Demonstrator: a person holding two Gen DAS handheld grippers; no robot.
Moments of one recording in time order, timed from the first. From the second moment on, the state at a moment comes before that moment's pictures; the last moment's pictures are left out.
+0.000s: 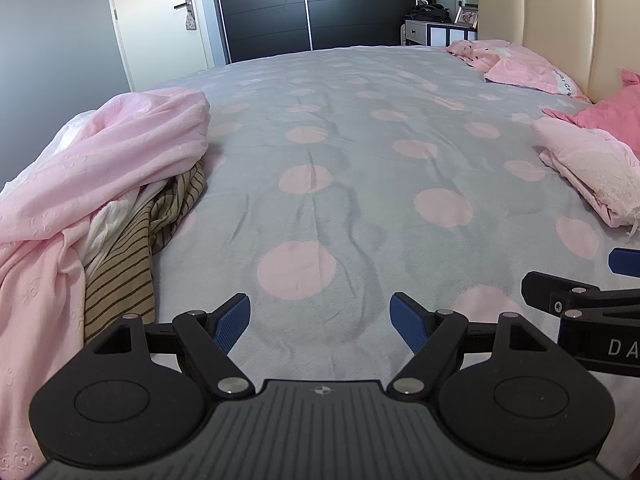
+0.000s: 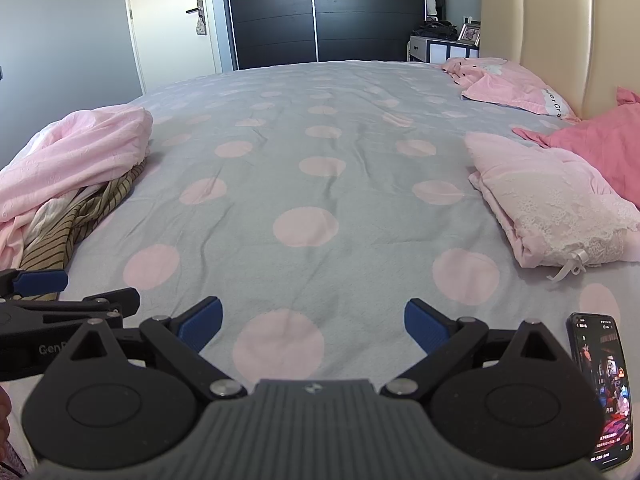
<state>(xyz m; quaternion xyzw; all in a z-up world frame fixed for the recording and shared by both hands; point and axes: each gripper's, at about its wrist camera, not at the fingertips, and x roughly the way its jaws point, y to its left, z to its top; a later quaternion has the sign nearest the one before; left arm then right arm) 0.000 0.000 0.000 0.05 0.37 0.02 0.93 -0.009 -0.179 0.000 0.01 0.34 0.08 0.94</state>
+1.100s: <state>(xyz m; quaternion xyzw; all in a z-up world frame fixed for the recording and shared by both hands) -0.002 -0.002 -0.001 0.05 0.37 0.02 0.93 -0.009 -0.176 0.001 0.01 0.33 0.08 0.94</state>
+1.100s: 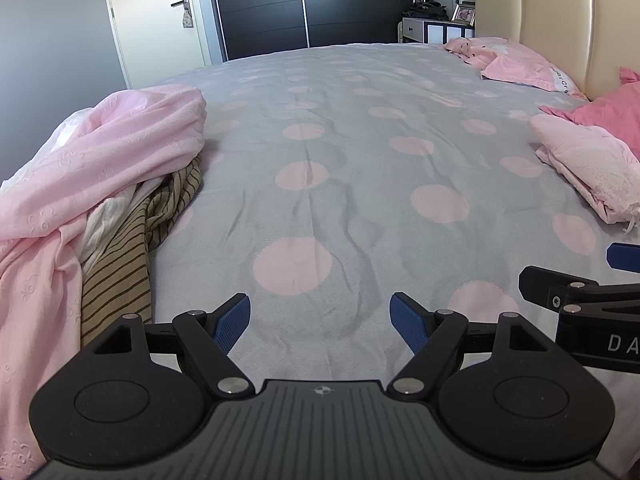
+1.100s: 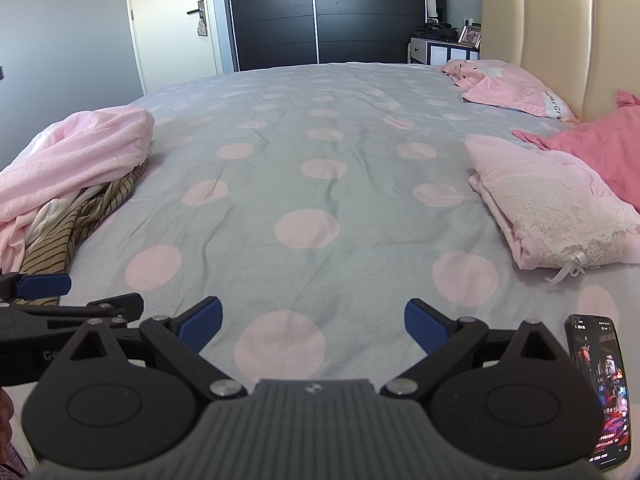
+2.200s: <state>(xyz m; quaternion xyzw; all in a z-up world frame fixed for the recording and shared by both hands) -0.002 0.002 0.004 0.05 0.37 0.02 0.93 -0.011 -0.177 0.001 0.01 0.33 0.08 0.94</state>
